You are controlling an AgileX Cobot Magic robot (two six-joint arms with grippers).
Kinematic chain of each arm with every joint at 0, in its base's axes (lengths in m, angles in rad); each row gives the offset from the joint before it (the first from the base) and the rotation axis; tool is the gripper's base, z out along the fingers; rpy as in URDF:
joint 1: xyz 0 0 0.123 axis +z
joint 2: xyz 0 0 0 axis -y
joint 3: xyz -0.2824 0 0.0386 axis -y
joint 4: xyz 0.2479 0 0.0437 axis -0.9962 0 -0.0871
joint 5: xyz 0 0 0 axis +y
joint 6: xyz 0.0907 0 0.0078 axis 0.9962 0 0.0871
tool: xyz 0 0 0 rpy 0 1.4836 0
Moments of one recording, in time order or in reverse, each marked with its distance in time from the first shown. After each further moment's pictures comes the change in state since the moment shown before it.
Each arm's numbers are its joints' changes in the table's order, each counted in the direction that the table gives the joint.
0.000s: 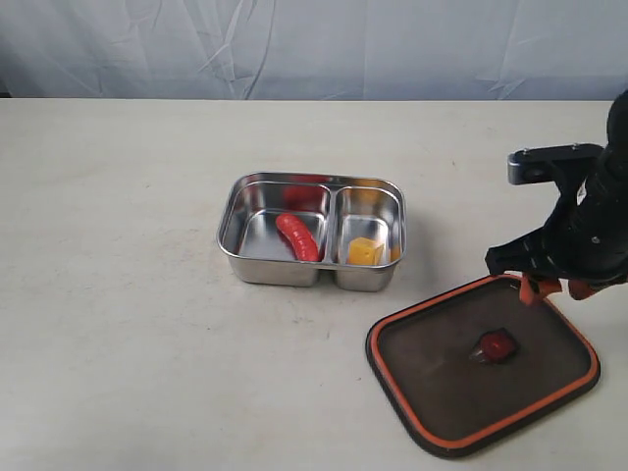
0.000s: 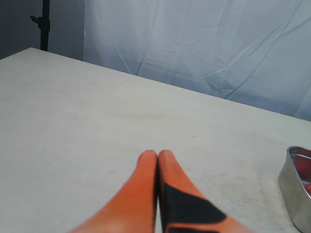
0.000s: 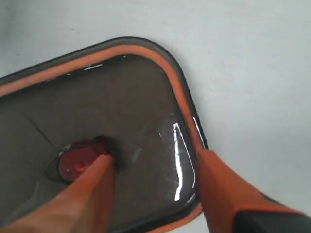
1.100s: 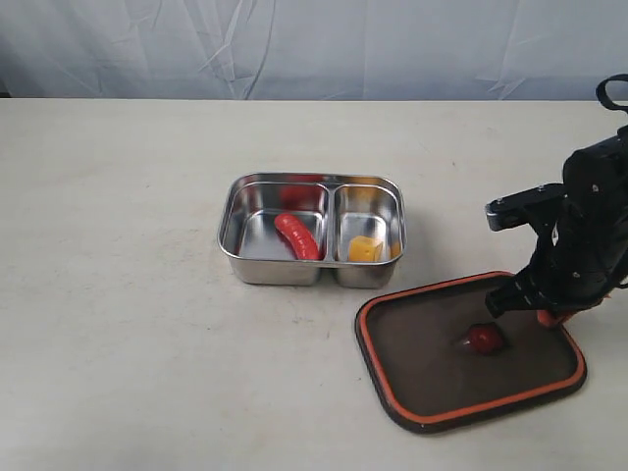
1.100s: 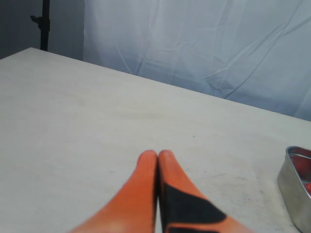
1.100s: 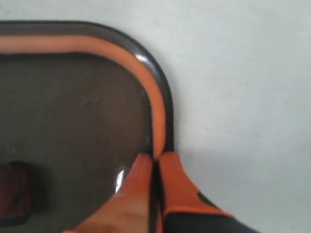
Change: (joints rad) left arm 0.000 0.000 0.000 0.000 0.000 0.000; right arm -0.004 -0.194 -0.033 0.138 -0.140 -0.045
